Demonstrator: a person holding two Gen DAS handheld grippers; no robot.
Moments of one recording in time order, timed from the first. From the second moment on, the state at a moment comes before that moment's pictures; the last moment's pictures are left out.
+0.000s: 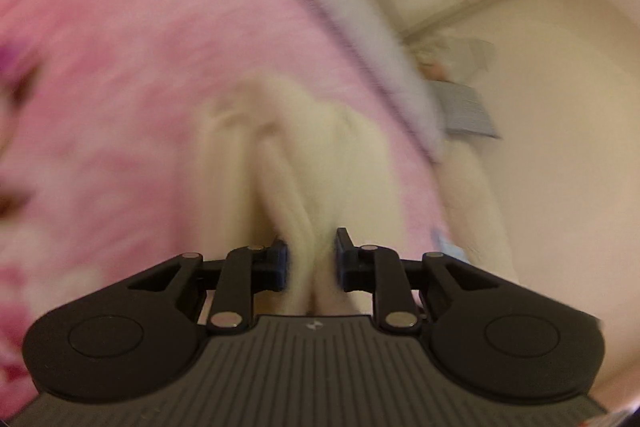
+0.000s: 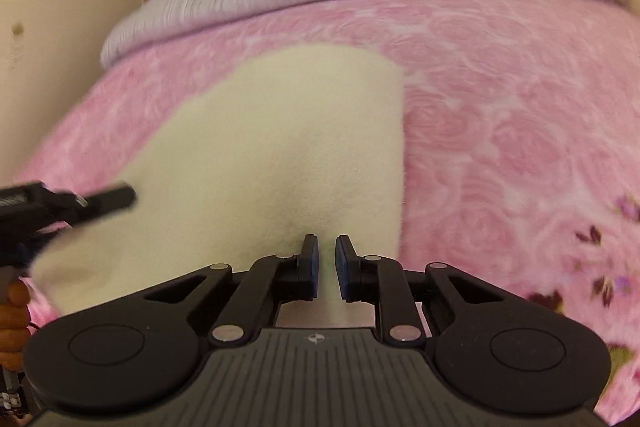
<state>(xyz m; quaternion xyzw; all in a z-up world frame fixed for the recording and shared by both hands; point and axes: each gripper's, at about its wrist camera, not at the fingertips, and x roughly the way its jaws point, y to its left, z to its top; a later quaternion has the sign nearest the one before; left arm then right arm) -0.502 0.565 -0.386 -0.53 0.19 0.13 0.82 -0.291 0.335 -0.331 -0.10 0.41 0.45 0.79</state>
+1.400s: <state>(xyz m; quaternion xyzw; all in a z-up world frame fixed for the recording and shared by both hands) -0.572 0.477 -0.337 -0.42 0.19 0.24 0.85 -0.293 0.239 -0.340 -0.02 0.43 0.45 0.78</state>
